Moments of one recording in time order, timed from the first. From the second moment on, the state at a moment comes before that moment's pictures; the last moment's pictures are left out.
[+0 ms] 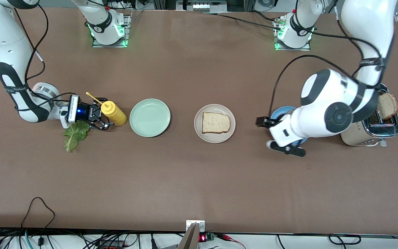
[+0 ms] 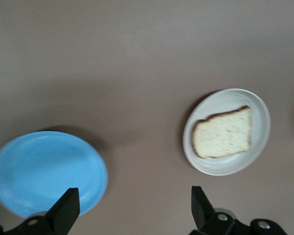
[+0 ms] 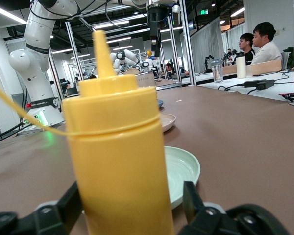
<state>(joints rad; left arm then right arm) 0.07 0.54 -0.45 -1.40 0.05 1.76 -0.16 -0.31 0.72 0.06 -2.04 1.29 1.63 -2.57</state>
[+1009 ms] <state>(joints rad) 0.00 0.19 -0.03 -1.45 0.06 1.66 -0.05 -0.26 0.63 0.06 -1.83 1.12 1.63 -2.19</state>
